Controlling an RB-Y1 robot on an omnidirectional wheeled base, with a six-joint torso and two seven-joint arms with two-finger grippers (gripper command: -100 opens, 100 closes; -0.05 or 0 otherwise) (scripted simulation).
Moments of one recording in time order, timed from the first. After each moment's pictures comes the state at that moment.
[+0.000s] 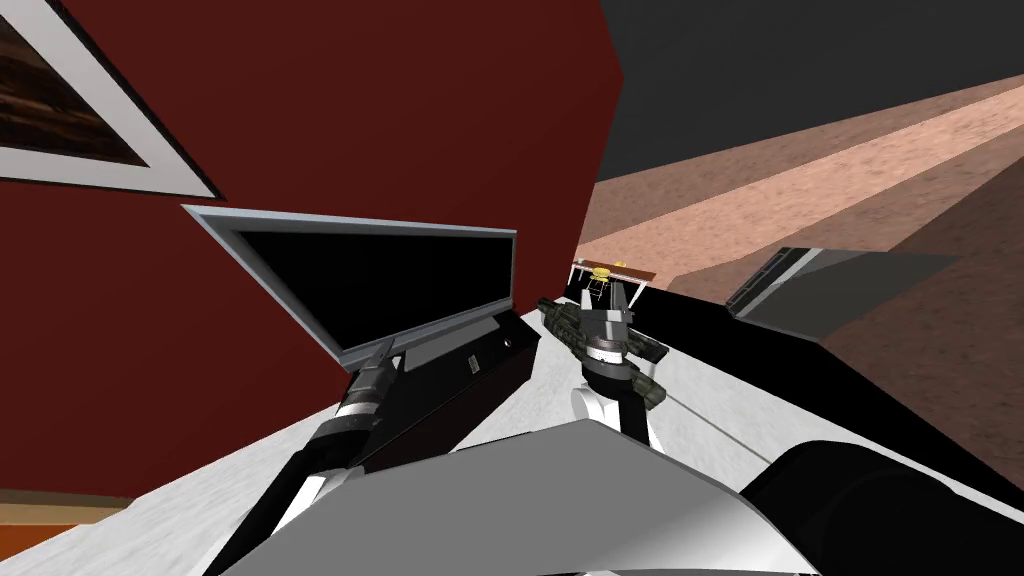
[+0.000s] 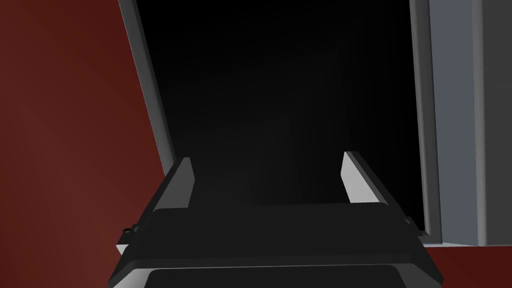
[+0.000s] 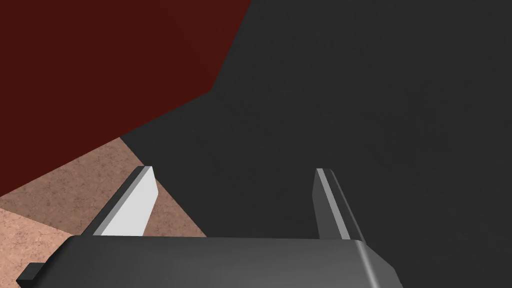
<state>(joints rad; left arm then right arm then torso) 0.54 0.24 0.02 -2.06 0.24 -0.17 -0.19 0.50 0.05 0.03 -2.39 -0.05 -0.58 -0.03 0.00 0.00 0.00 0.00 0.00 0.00</state>
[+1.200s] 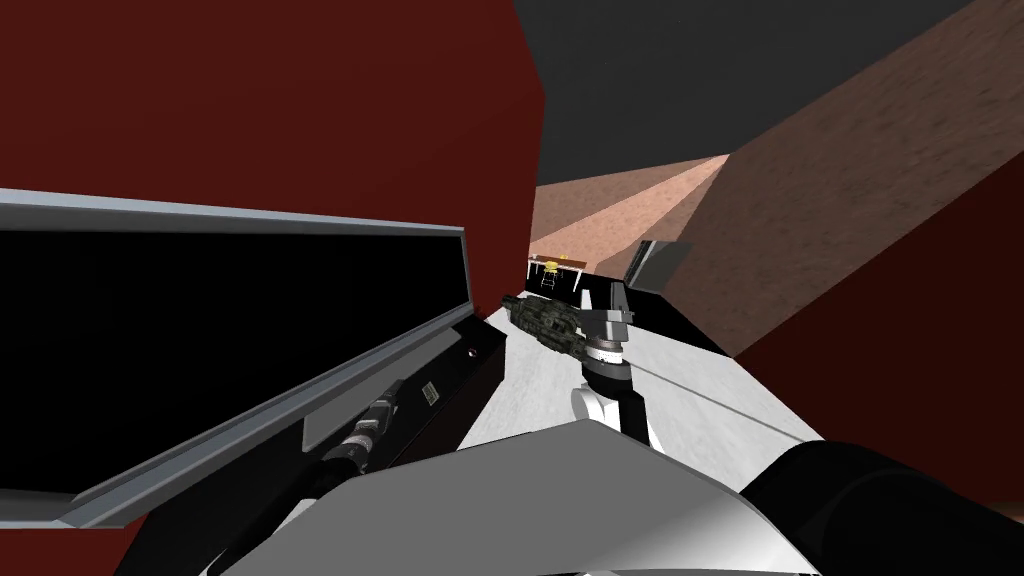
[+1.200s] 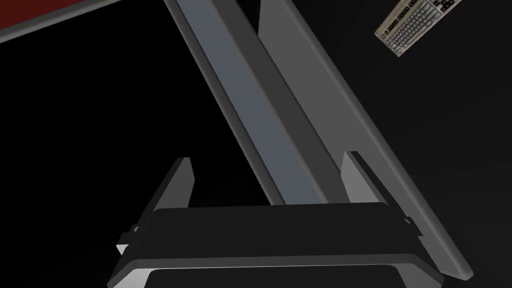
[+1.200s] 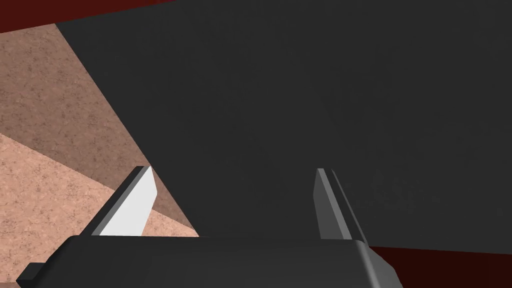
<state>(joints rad) 0.54 0.43 -0.05 -1.77 0.45 0.06 -0.30 0.50 0.05 0.03 -2.39 -0.05 -0.58 -0.03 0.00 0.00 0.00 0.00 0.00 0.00</state>
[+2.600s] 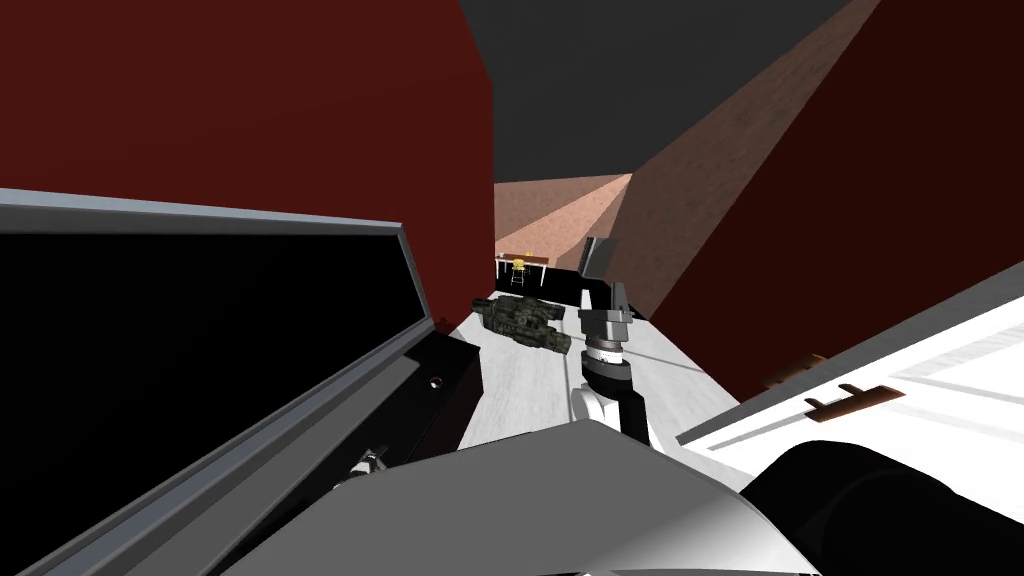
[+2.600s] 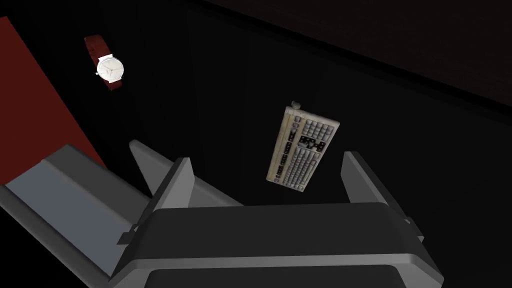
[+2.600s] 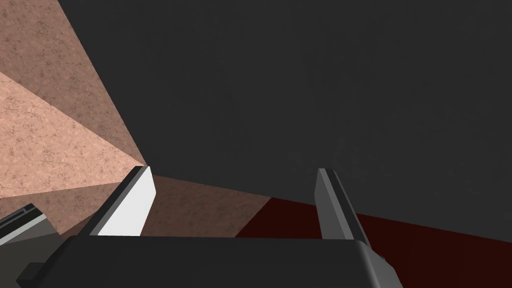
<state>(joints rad) 0.48 0.63 -0.22 -1.43 0.64 0.31 -0.34 0.50 0.05 0.02 -2.39 -0.05 -0.58 -0.03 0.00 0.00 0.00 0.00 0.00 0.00</state>
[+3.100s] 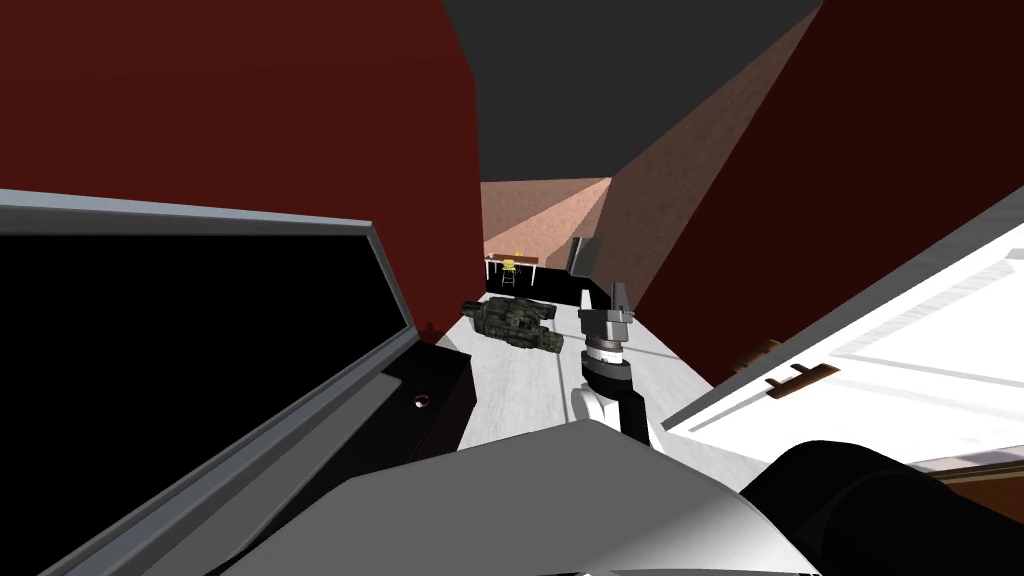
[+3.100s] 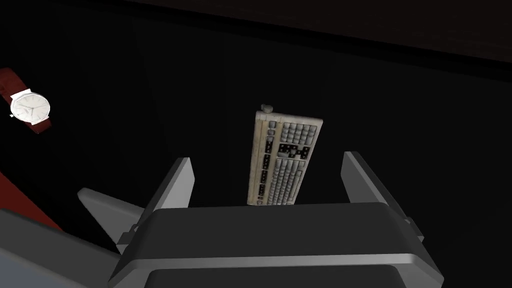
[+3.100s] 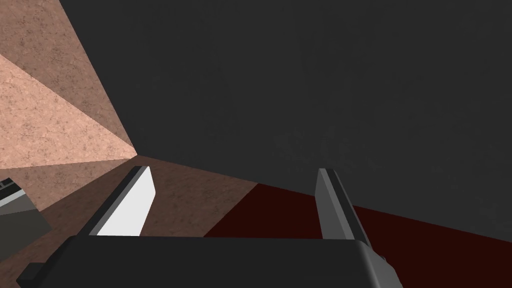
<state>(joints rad) 0.44 0.73 -0.32 -1.27 0.73 0.39 -0.34 0.50 0.05 0.02 -2.39 -0.05 -0.58 -0.03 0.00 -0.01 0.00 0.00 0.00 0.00</state>
